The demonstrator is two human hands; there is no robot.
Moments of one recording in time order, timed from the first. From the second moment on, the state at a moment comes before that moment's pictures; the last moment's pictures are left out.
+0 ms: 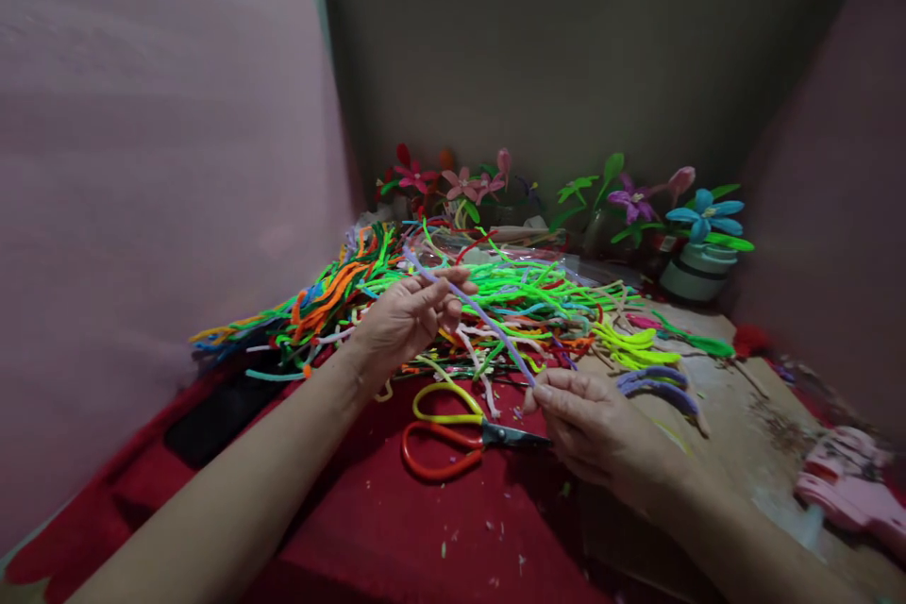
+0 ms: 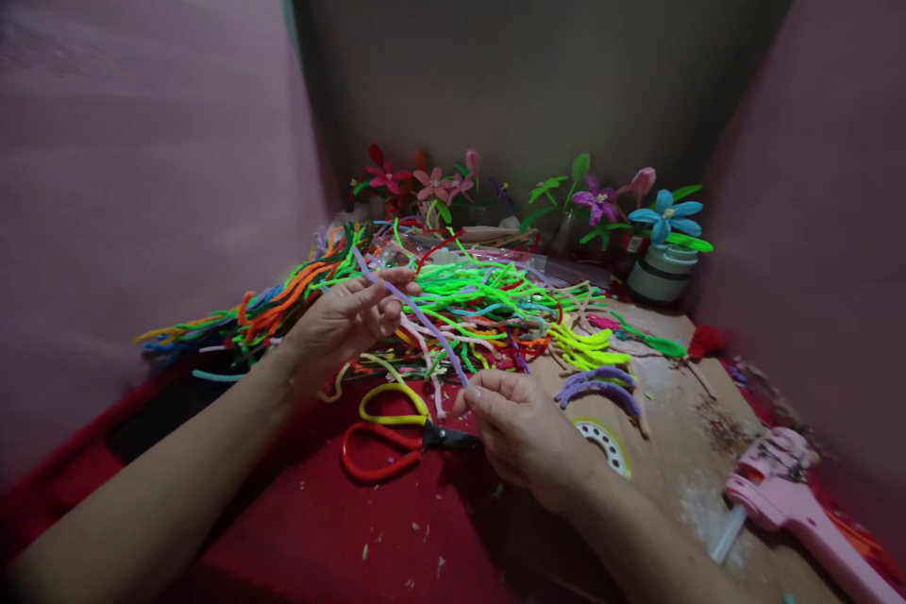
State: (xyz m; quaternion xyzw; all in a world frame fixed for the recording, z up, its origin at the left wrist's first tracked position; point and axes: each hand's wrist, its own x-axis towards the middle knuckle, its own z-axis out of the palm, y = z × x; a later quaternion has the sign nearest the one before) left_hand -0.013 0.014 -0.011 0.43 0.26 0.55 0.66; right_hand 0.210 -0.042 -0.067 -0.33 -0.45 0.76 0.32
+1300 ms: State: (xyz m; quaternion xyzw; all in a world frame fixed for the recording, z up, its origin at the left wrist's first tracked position) left_hand 0.069 -0.002 -0.017 0.47 0.32 0.50 0.65; right_hand 0.215 -0.028 -0.055 -0.37 -0.49 0.60 0.51
